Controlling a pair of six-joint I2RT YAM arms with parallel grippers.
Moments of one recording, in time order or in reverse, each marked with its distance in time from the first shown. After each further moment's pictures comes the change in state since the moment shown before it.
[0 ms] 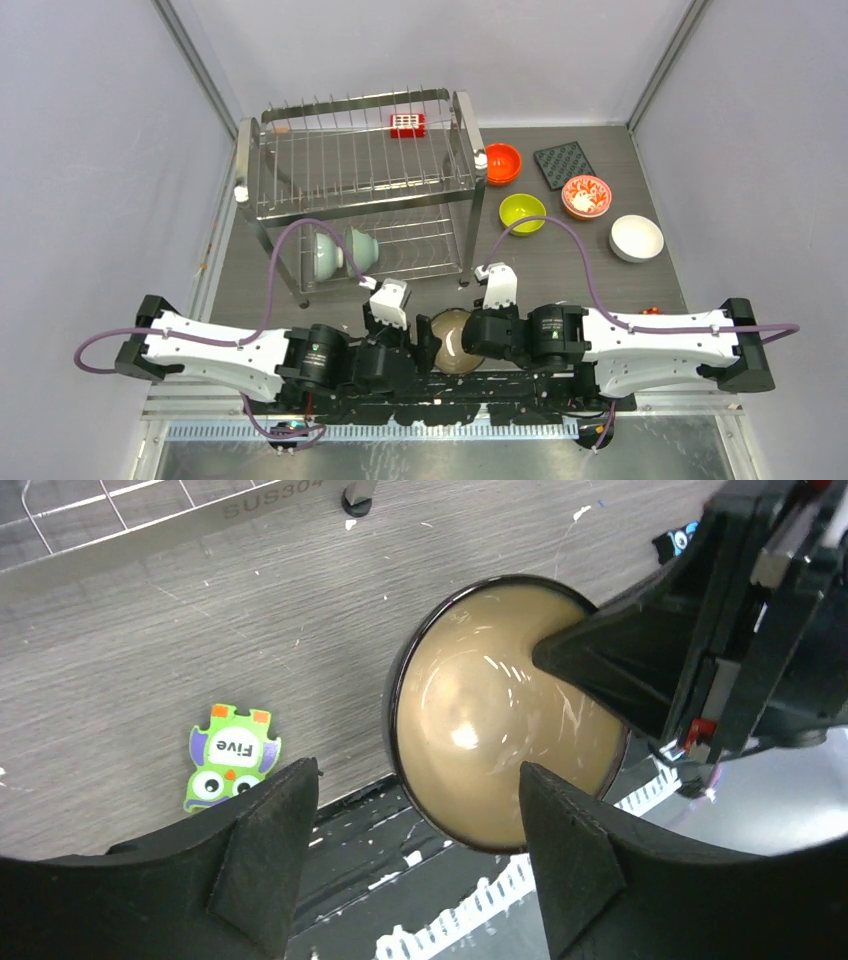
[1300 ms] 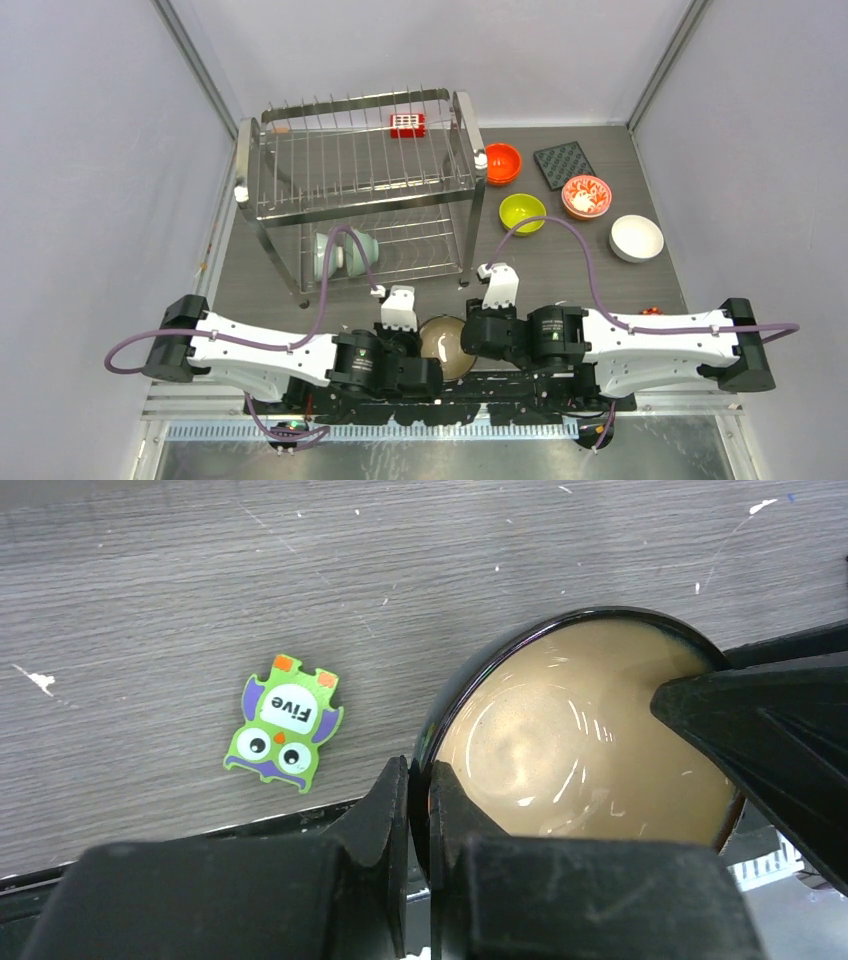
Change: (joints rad) left arm 0.034 0.228 0.040 -0.174 -0.021 -0.323; right arm 0.002 -0.011 -0.015 0.060 -0.001 0.075
